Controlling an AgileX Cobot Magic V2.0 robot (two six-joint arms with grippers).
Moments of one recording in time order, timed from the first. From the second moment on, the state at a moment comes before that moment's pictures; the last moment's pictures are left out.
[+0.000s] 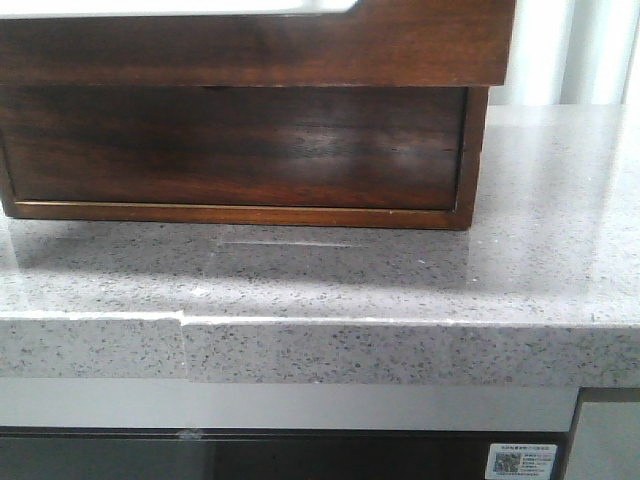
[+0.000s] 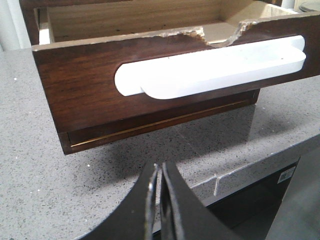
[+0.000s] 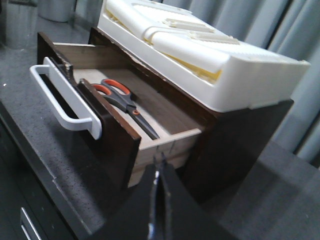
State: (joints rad) left arm -0.13 0.12 -0.47 -0.59 0.76 0.61; right arm 0.83 0.31 -0.70 -0.29 0.56 -0.07
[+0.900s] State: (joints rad) left arm -0.13 0.11 -0.44 -0.50 0.73 0.61; right arm 0.78 0.17 -0.65 -0.35 0.65 0.06
